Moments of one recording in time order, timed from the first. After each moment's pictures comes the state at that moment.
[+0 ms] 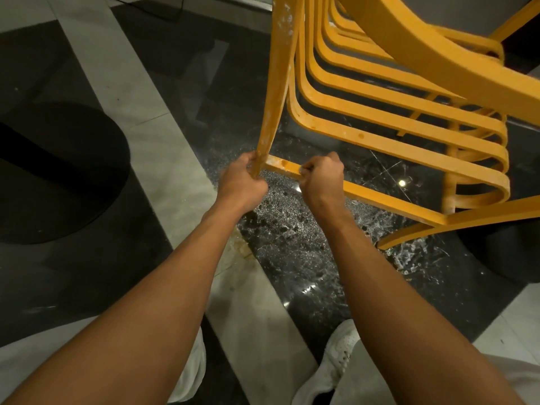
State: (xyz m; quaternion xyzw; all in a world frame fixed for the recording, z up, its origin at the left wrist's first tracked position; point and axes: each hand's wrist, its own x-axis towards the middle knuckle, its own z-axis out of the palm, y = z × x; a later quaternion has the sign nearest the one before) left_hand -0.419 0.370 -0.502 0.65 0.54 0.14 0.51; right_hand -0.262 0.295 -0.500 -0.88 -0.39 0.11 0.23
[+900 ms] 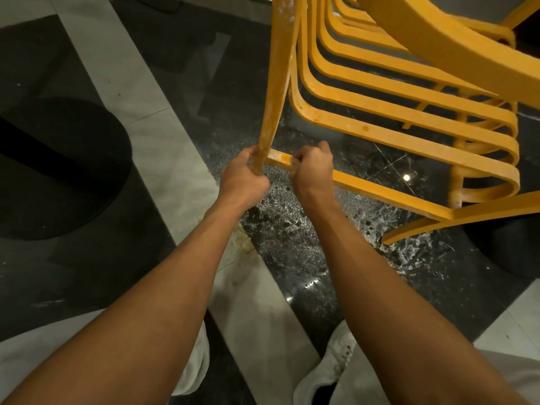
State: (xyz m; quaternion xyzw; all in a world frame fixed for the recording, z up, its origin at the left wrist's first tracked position) left_hand -0.418 0.366 -0.499 0.64 0.55 0.15 0.52; right_hand -0.284 0.311 -0.502 -0.88 -0.41 0.09 0.23
